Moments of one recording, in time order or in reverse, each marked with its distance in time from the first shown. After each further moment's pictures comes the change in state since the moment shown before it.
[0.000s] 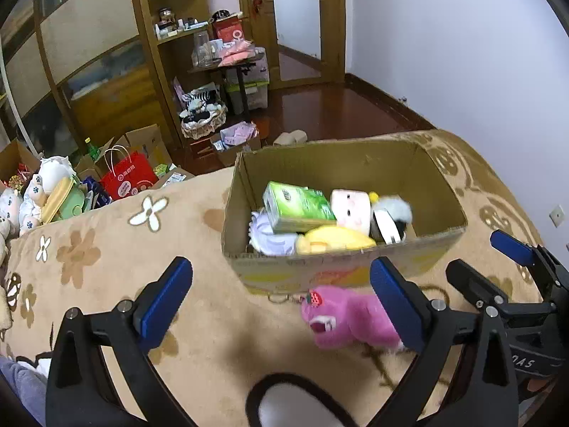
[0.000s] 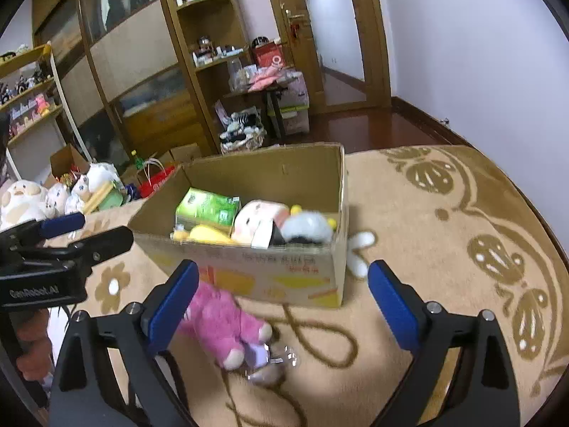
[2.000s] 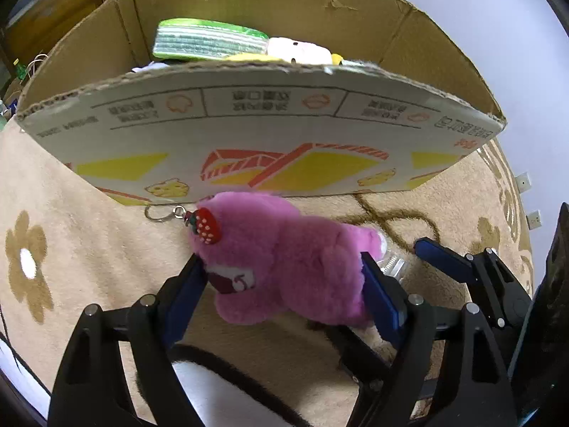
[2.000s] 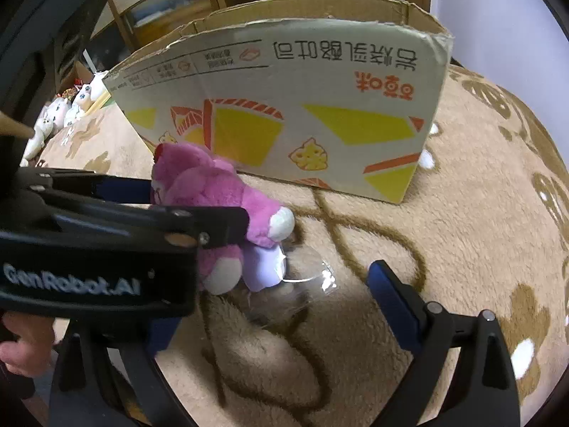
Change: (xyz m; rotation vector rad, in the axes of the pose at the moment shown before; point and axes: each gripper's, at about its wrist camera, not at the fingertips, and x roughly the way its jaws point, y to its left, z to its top) left arm 0.123 -0.050 -0.054 -0.046 0.395 -0.255; right arm 0.081 0.021 -0.070 -0.140 0.320 0.035
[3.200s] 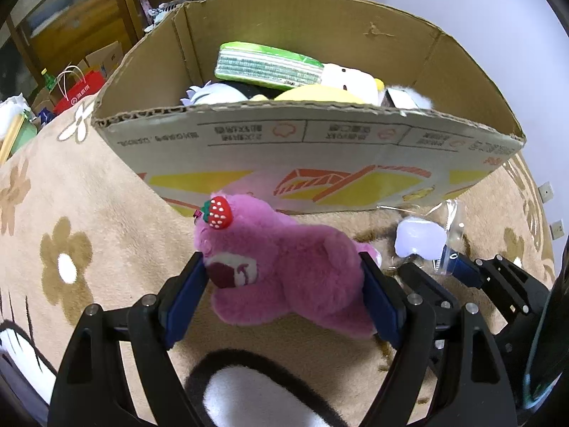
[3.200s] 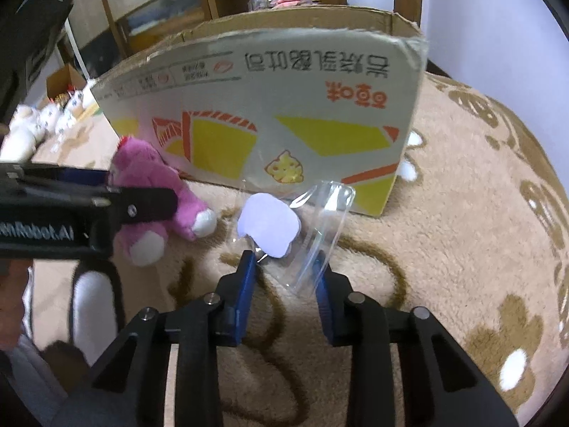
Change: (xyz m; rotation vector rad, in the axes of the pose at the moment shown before) left arm -0.022 0.026 -0.008 -0.008 -0.072 0.118; right arm -0.003 -0.024 0.008 0.018 -0.059 -0.028
